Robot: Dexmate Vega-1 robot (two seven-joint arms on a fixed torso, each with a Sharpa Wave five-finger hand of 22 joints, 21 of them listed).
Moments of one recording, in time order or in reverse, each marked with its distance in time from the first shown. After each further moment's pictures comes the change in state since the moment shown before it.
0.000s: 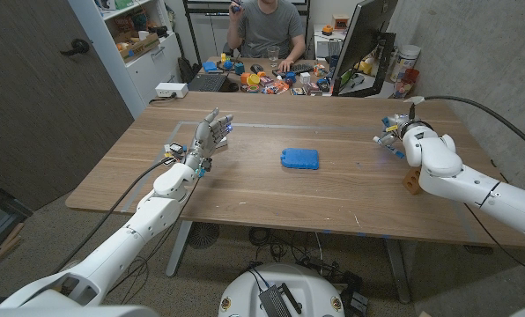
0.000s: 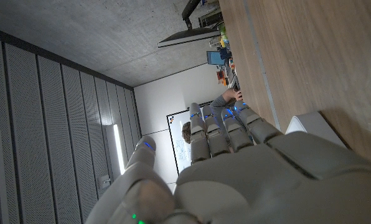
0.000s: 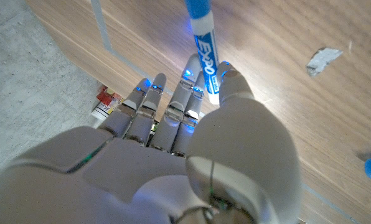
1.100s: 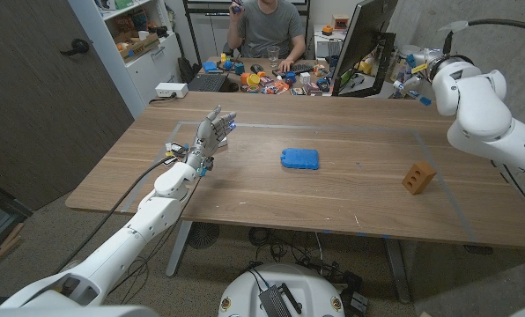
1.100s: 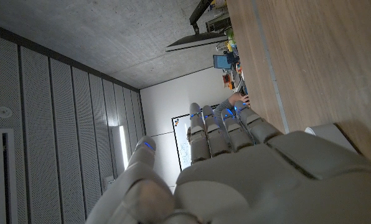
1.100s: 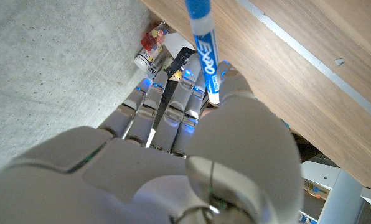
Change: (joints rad) left arm 0.002 -0.003 0.002 -0.014 -0.008 -0.022 -0.031; left_hand 0.000 0.000 0.000 0.000 0.000 0.000 0.000 0.000 0.000 0.000 0.000 0.000 0.000 0.000 0.000 0.000 0.000 0.000 0.000 0.000 0.000; right arm 0.060 -0.117 0.174 -0.256 -0.153 -0.050 0.247; right_hand 0.007 -0.007 0.010 0.010 -0.016 0.002 -0.002 -0.004 0.000 0.000 0.000 0.007 0.019 0.027 -0.002 0.000 0.005 0.000 0.000 0.000 0.000
